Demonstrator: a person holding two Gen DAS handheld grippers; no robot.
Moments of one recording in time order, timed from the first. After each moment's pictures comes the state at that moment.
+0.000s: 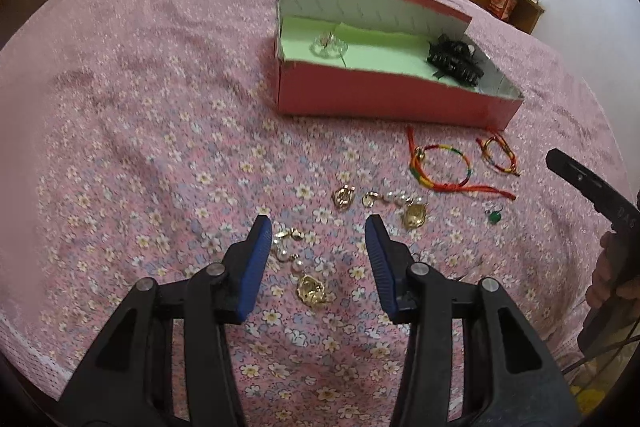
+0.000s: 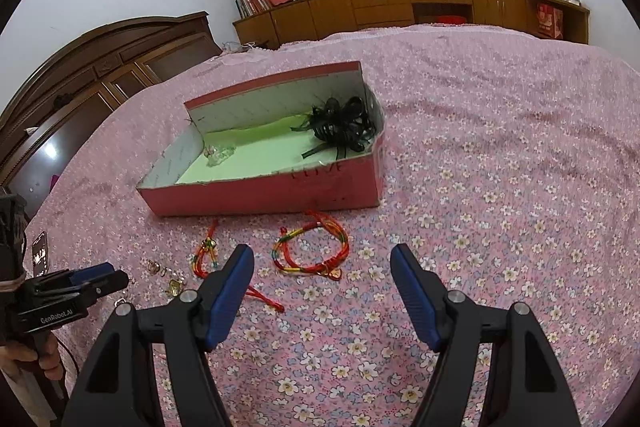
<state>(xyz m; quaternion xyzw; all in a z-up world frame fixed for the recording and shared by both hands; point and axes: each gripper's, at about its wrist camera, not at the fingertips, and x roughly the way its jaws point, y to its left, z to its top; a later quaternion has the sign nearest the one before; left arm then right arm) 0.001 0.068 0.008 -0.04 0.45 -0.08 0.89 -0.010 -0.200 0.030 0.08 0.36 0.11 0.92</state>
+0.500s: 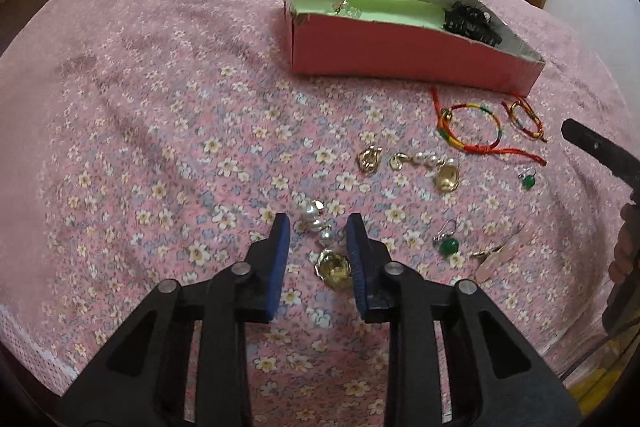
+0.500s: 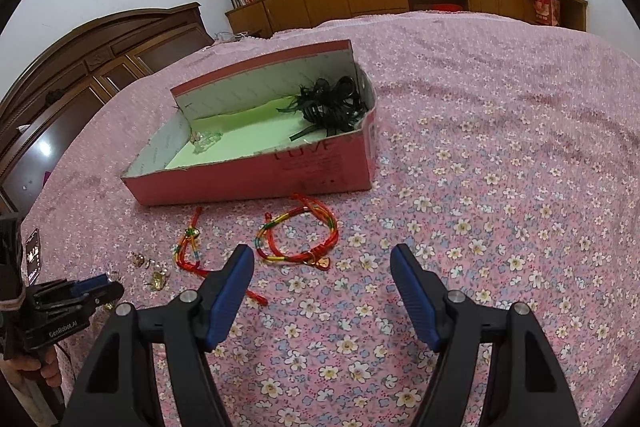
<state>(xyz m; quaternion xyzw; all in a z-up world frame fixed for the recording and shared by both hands) -0.005 0.065 -0.012 -0.01 0.48 -0.06 0.88 -0.001 -0.202 0.014 0.08 0.38 0.10 0.92</state>
